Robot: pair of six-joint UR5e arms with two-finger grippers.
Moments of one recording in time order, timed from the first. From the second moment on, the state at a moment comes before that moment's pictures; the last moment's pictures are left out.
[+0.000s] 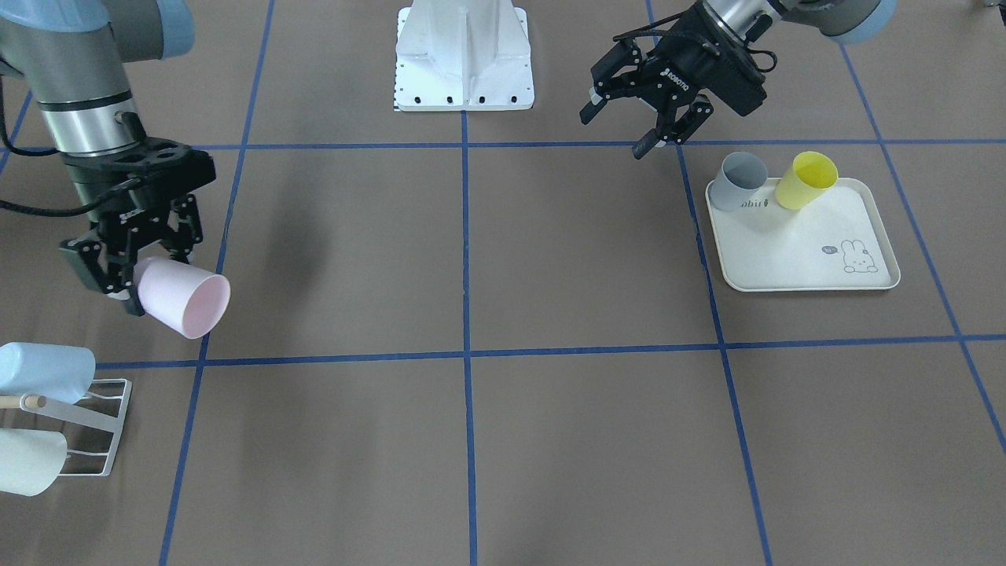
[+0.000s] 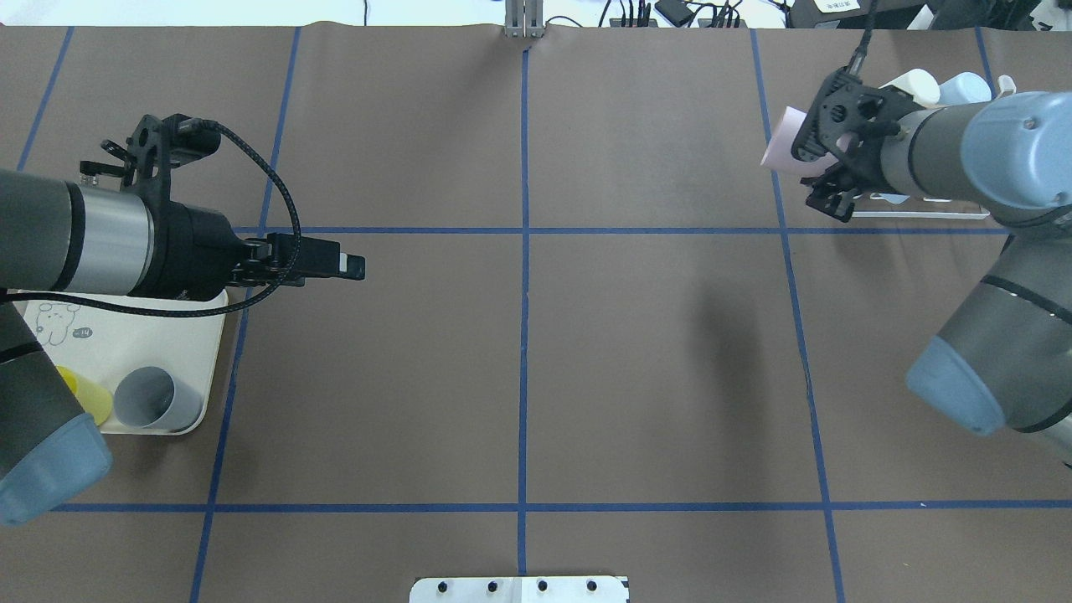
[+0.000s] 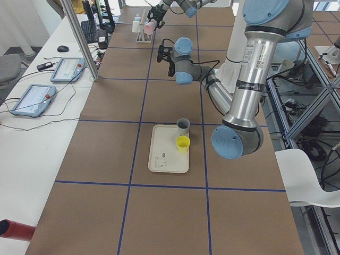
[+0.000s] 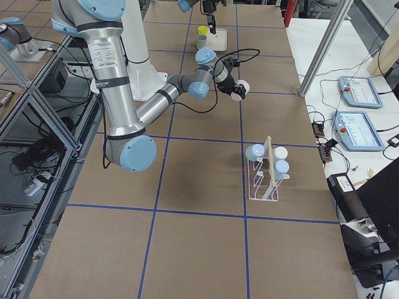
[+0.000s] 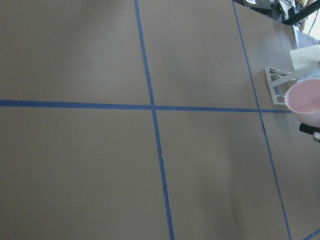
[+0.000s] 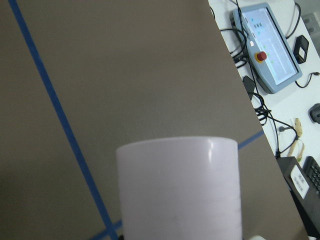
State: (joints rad) left arm -0.72 -1.80 -2.09 -2.24 -2.04 -1.30; right arm 0.88 -1.39 1.97 -1.27 1.63 -0.24
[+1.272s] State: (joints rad) left arm -0.71 -1.80 -2.09 -2.24 -2.03 -1.31; right arm 1.08 -1.52 1.85 -1.30 1.42 -1.16
